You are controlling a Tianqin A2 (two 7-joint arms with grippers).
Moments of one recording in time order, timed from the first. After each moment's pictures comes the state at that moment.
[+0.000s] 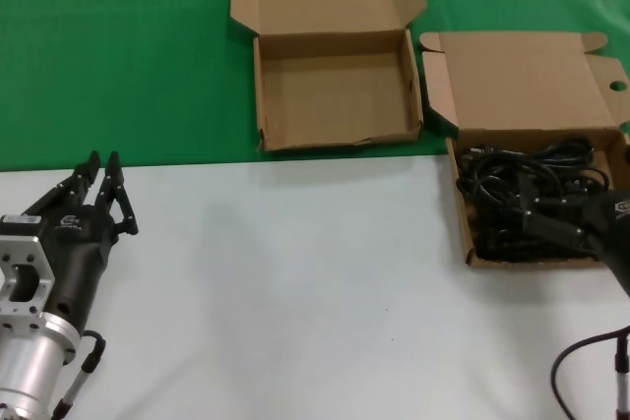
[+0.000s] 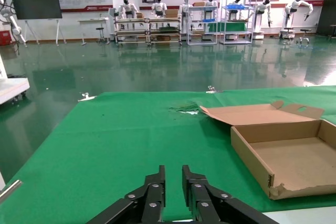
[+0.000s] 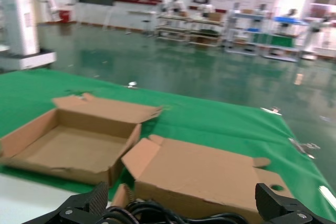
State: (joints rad) left arm 0.00 -0.30 1.60 -1.60 -1.80 0.00 0.00; right arm 0.01 0.53 -1.69 1.60 1.89 -0.05 0.04
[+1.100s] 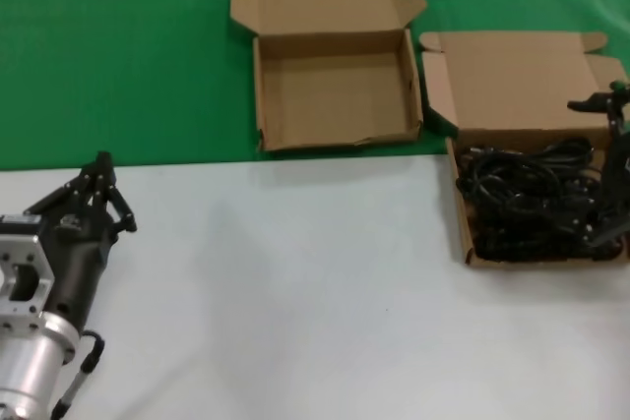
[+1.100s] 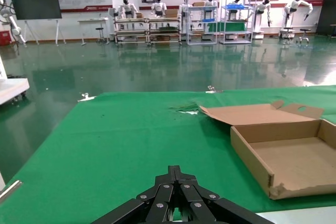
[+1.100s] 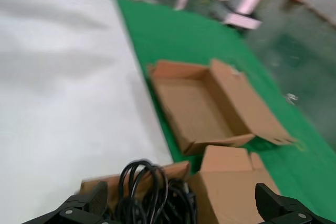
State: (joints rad) left arm 0.00 -0.30 1.60 -1.60 -1.80 0.00 0.00; right arm 0.67 0.84 -1.86 1.13 1.77 -1.03 -0.30
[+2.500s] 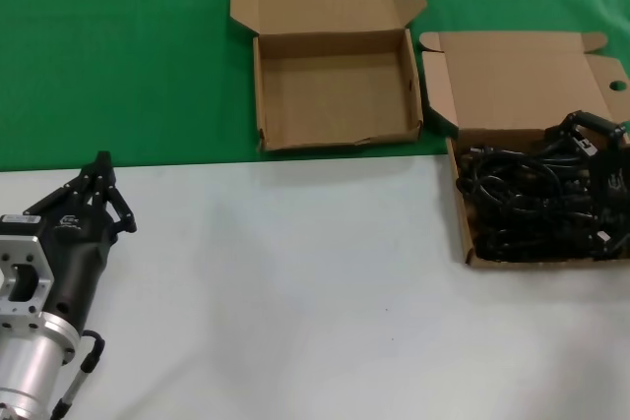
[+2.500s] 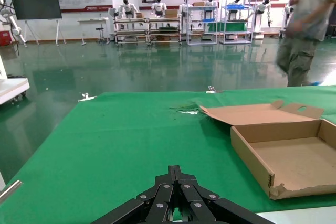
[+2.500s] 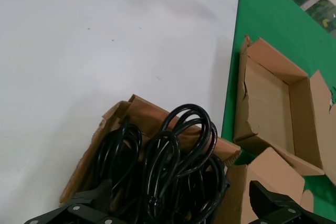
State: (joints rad) left arm 0.00 -0.30 1.60 -1.60 -1.80 0.00 0.00; right arm 1.21 0.59 -2.04 0.29 1.49 -1.28 -1.16
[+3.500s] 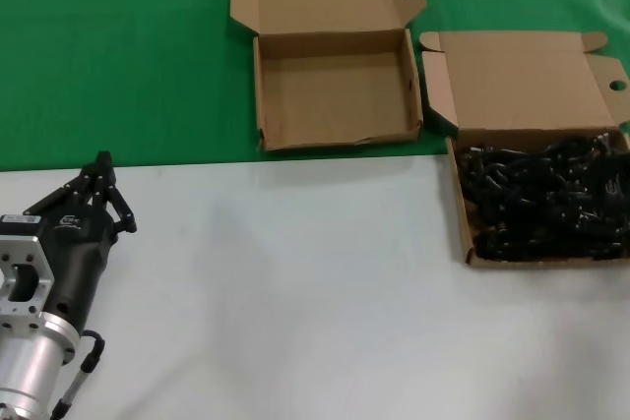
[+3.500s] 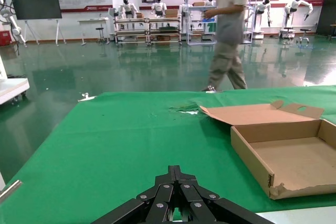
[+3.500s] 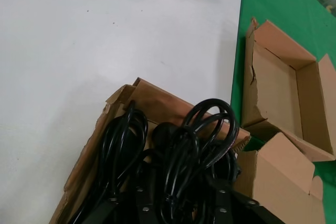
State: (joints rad) left arm 0.00 -0.30 1.60 -1.60 -1.80 0.00 0.00; right arm 1.29 0.53 -2.01 0.07 1.45 -1.21 -1.27
